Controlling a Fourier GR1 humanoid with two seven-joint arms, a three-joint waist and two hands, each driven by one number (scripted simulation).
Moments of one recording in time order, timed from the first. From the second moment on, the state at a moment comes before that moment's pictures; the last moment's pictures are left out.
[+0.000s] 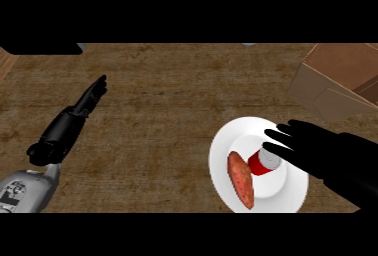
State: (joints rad) left arm -0.23 0.47 -0.23 -1.51 0.10 0.01 -0.10; right arm -0.32 -0.95 0.40 -2.13 0.36 0.56 0.15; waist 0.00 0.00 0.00
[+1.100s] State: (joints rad) left arm -0.24 0.39 -0.10 -1.50 0.01 -0.10 -0.08; right arm -0.28 -0.59 0.54 -2.04 0.79 0.68 0.28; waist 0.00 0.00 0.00
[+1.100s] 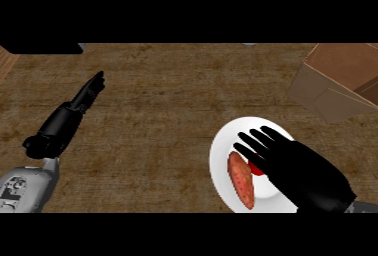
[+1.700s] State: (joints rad) left arm -0.25 0.34 -0.04 -1.51 -0.03 -0.16 -0.07; right arm -0.24 -0.53 0.49 -1.92 0.95 0.65 0.13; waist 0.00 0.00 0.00
